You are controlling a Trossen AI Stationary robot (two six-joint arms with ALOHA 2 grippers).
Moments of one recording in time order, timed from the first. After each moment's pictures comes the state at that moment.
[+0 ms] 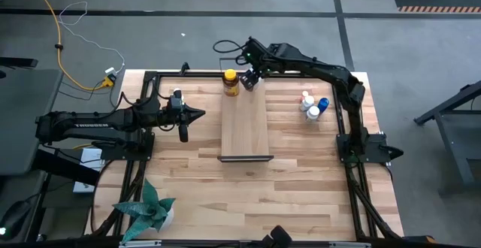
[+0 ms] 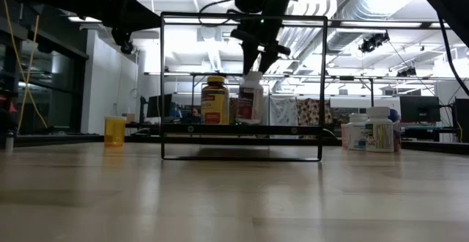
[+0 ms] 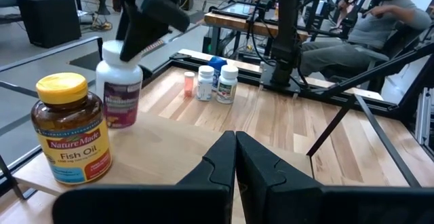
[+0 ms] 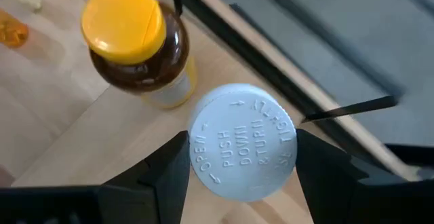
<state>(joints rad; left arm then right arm) 0.27 0.70 0.41 0.11 -0.09 -0.14 -0.47 2.03 2.02 -1.06 0.17 0.29</state>
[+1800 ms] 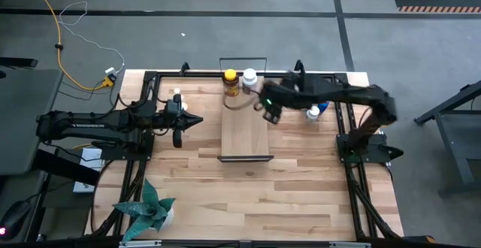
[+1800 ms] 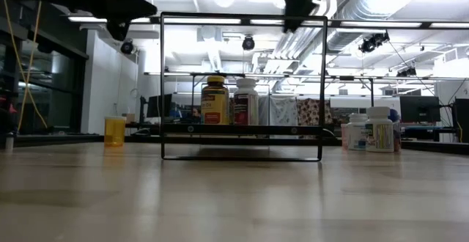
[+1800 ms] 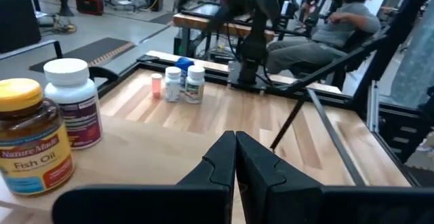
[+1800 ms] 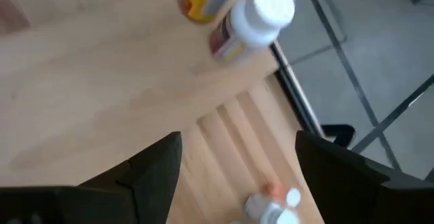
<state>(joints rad) 0.21 0.62 0.41 0.05 -0.04 -0.15 -0.08 1.65 1.72 -1.26 0.50 0.27</state>
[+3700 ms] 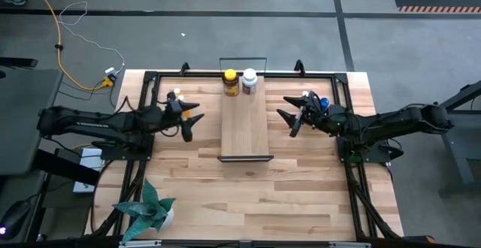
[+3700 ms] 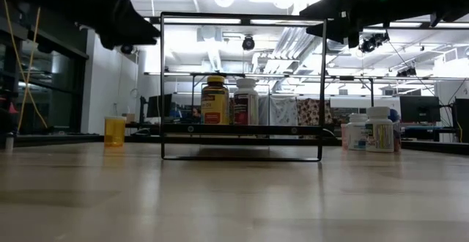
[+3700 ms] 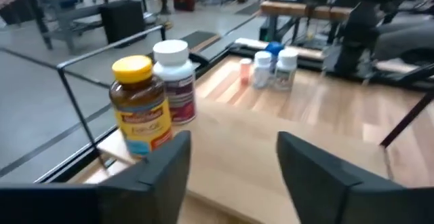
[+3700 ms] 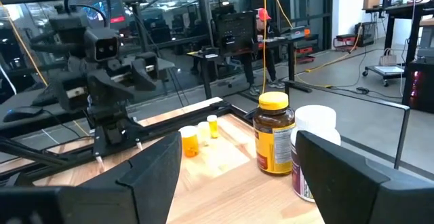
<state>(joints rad) 0.14 0.70 0.37 0.08 -0.45 -0.10 -0.04 0.94 0.38 0.59 0.42 0.13</state>
